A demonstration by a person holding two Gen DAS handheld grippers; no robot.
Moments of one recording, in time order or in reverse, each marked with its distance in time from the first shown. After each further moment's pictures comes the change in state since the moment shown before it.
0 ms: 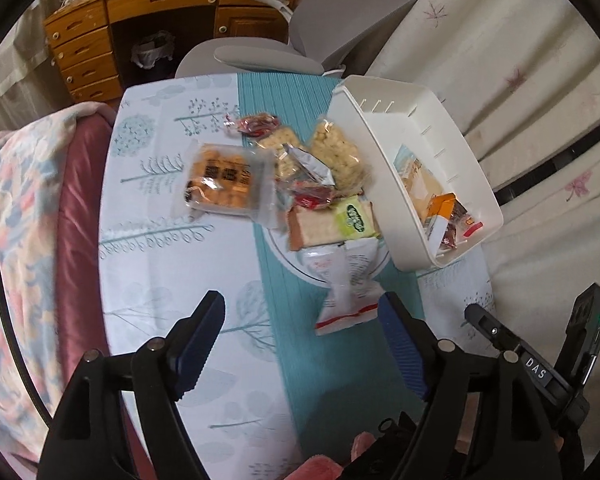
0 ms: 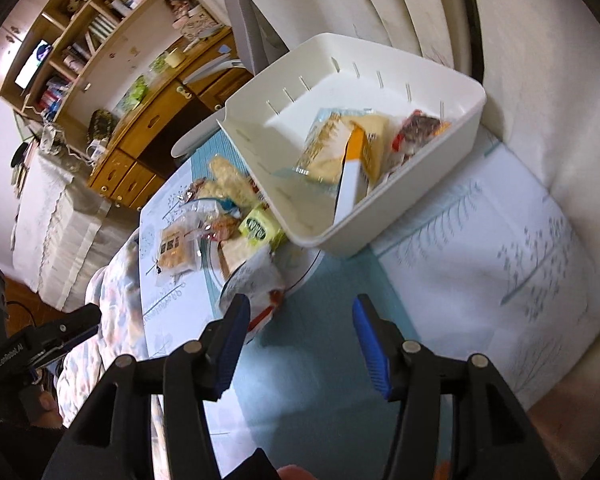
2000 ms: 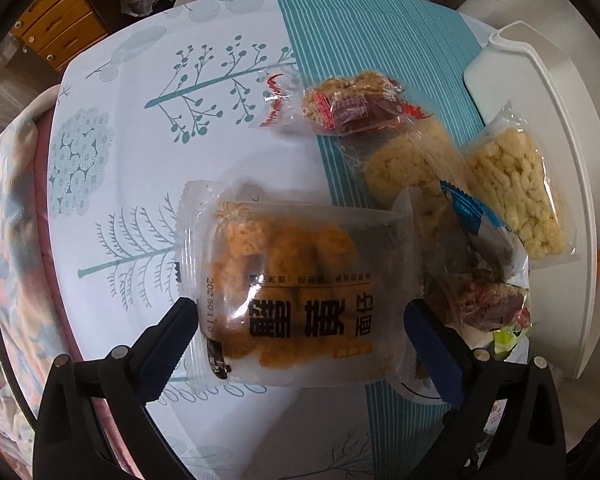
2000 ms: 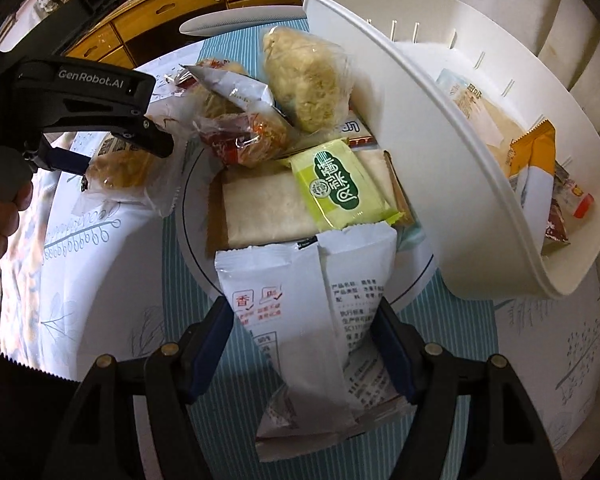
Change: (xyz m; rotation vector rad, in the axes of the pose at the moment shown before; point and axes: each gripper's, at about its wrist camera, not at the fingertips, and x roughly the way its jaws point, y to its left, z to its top) left arm 0.211 0.067 0.133 0.017 0.317 0.152; right arm 0.163 0.099 -0.020 -0.393 0.133 -0.284
